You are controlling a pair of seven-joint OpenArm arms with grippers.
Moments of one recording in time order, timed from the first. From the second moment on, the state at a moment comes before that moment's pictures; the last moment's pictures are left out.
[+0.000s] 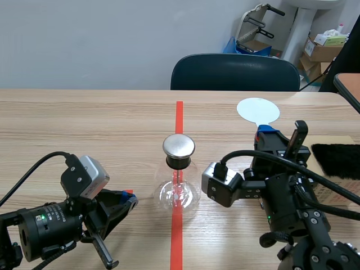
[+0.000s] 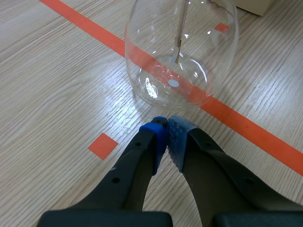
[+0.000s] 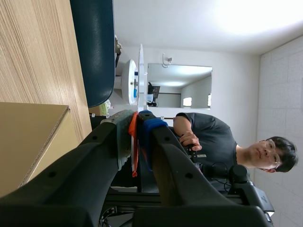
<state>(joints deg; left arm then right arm) 5.3 -38.0 40.8 78.8 -17.0 -14.7 -17.2 -19.2 19.5 -27.2 89.3 -85.7 -27.4 -24.6</state>
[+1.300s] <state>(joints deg) 5.3 -38.0 40.8 78.8 -17.0 -14.7 -17.2 -23.2 19.5 -24.2 92.3 -85.7 -27.4 -21.3</state>
